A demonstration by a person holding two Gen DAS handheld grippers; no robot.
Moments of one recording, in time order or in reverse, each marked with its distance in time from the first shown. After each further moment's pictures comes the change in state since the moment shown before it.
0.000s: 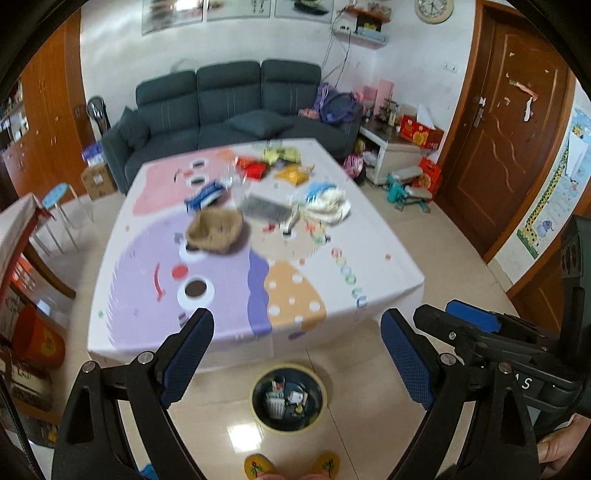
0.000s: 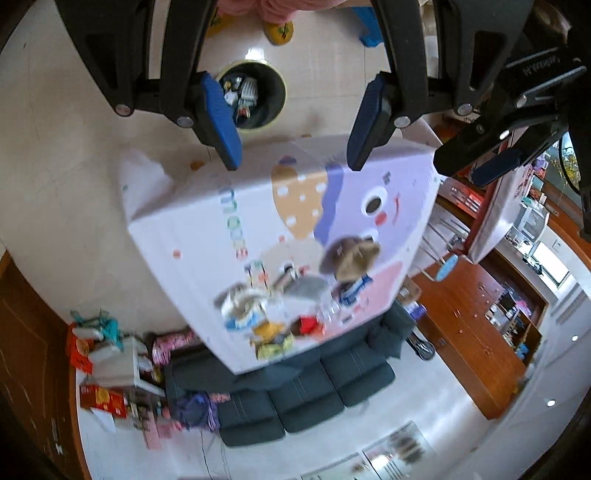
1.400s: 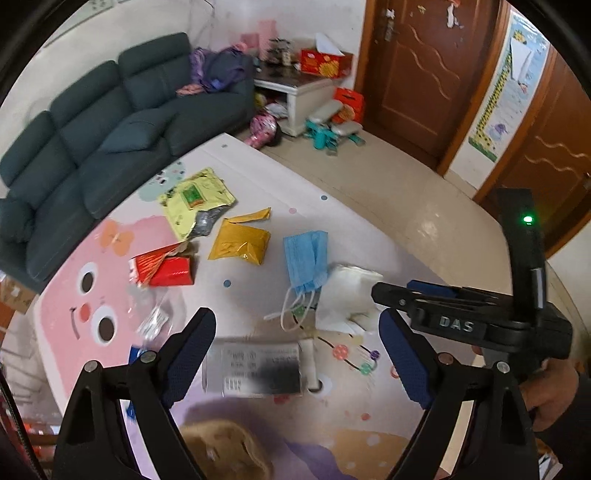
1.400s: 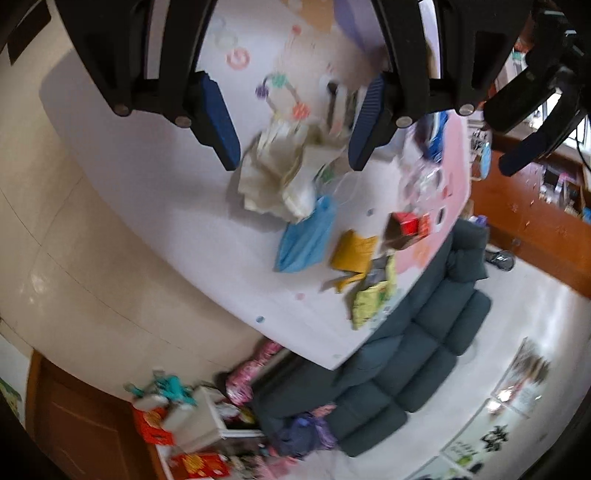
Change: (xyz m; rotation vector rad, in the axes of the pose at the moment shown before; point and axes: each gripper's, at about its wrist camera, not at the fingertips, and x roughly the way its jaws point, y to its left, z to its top) left arm 0.291 0.003 0.243 0.464 0.246 -0.293; right arm 0.231 -0.098 0.181 0.484 0.032 -0.136
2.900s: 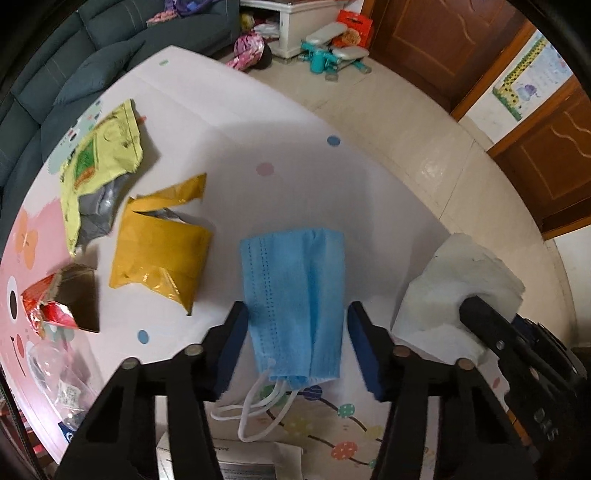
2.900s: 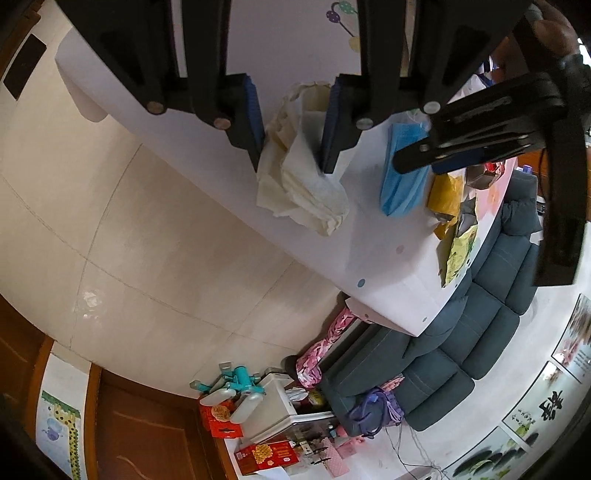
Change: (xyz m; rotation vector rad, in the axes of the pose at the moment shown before) left arm 0.193 -0.016 0.057 -0.033 0.317 -0.017; right arm 0.024 -0.048 0.023 0.137 -0.094 -0.195
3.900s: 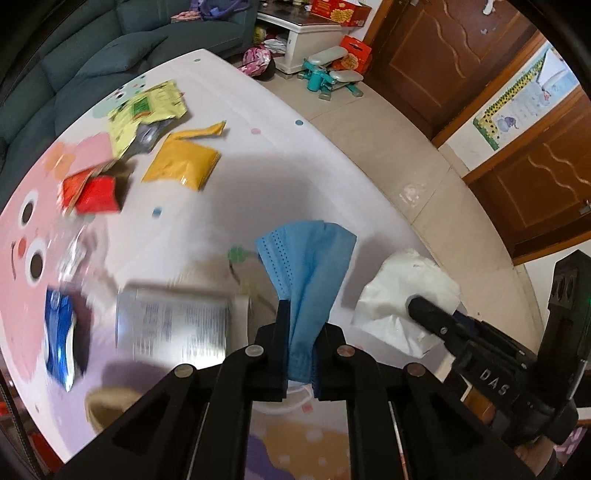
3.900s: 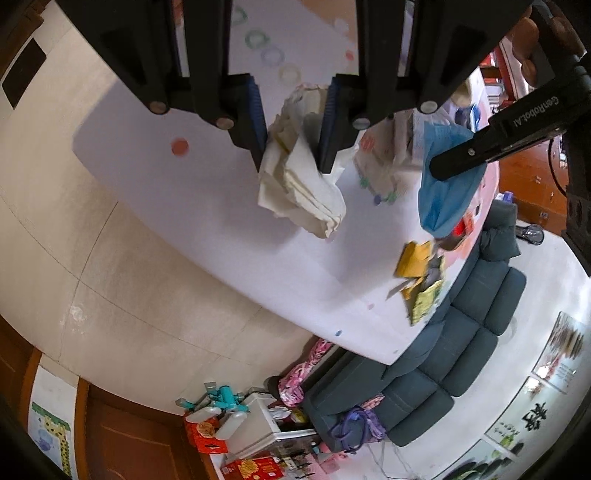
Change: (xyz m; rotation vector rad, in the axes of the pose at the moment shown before) left arm -0.107 -0.005 -0.141 -0.122 -0.093 -0.106; right arm -0.067 -0.017 -0.059 -0.044 0.081 0.087
